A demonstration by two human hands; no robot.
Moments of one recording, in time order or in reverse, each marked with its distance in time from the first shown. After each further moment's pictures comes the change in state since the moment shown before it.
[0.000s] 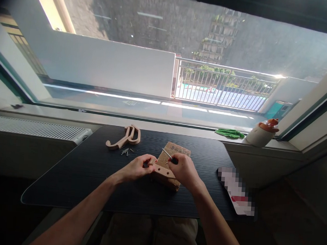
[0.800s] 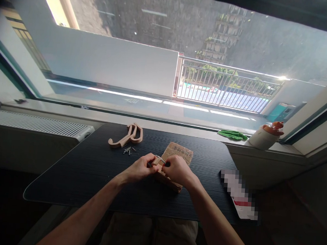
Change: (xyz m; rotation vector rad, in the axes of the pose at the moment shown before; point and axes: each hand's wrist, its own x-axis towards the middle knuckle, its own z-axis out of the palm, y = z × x) left_hand 0.001 -0.006 0.006 -0.167 0.003 -0.008; right_hand 0.015 -0.009 0.018 -0.063 -0.305 -0.068
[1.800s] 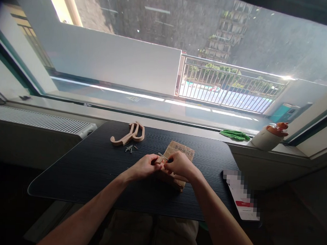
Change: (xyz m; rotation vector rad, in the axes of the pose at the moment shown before) left_hand 0.008 -0.003 0.007 -0.047 -0.022 -0.110; right_hand 0.017 0.010 -0.006 0.095 -0.186 0.095
